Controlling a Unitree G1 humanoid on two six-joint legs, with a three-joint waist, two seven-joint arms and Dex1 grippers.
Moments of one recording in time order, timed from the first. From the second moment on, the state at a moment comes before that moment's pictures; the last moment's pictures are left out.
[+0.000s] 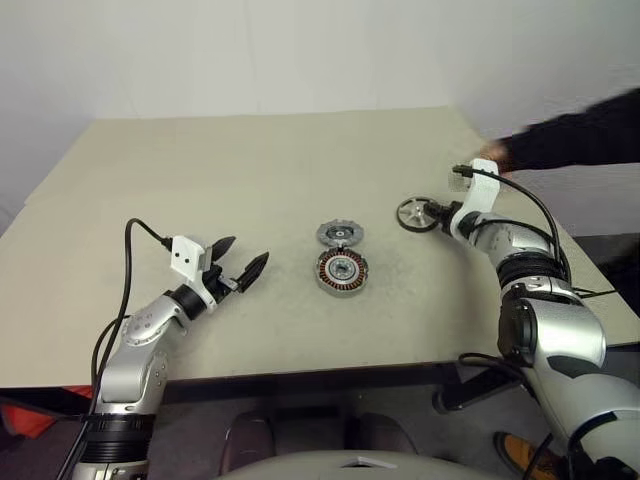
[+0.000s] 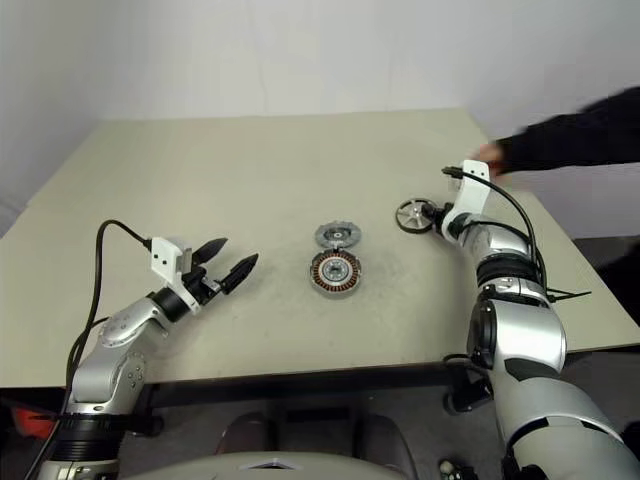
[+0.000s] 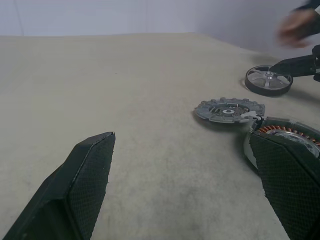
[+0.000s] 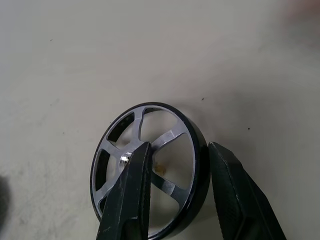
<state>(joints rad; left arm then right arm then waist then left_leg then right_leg) -0.03 0.32 0.10 -0.16 -0.41 0.24 -0.60 -0.92 -0.45 -0.27 1.05 0.18 0.45 0.41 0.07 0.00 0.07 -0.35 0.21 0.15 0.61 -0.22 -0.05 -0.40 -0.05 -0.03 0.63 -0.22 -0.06</state>
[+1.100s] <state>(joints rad) -0.03 0.32 0.11 -0.16 -0.41 0.25 -0.57 -0.79 -0.42 -0.05 0.78 0.07 0.26 0.56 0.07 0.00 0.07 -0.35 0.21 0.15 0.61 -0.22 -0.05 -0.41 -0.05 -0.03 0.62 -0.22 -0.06</state>
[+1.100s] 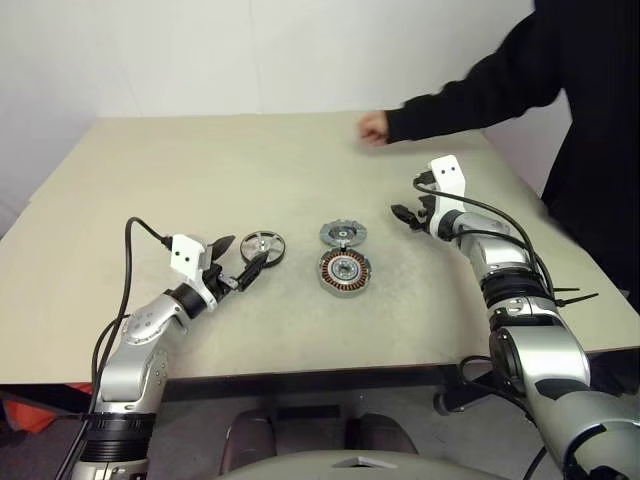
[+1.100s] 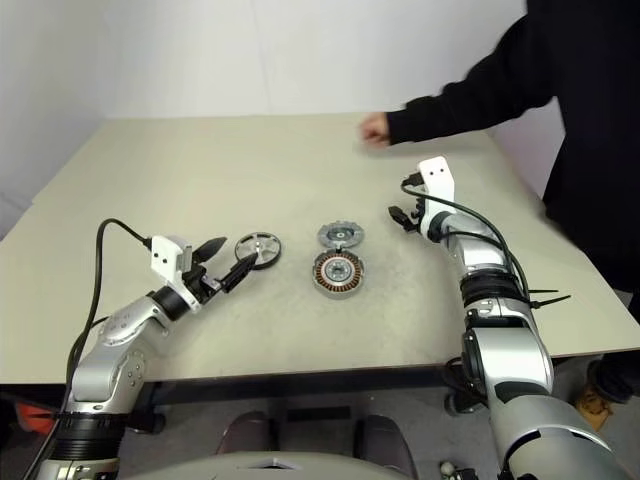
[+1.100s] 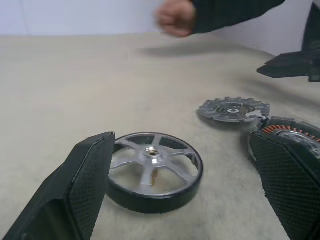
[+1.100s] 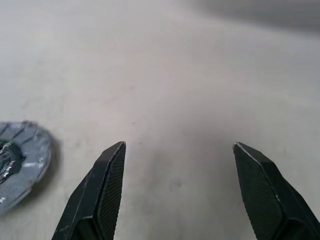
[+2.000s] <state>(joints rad) -0.17 0.21 0.30 -0.06 -0.67 0.71 -0.25 -0.73 -0.39 -0.01 0.55 0.10 0.18 0.72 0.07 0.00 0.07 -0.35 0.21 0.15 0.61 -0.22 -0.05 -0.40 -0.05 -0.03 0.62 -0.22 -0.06</state>
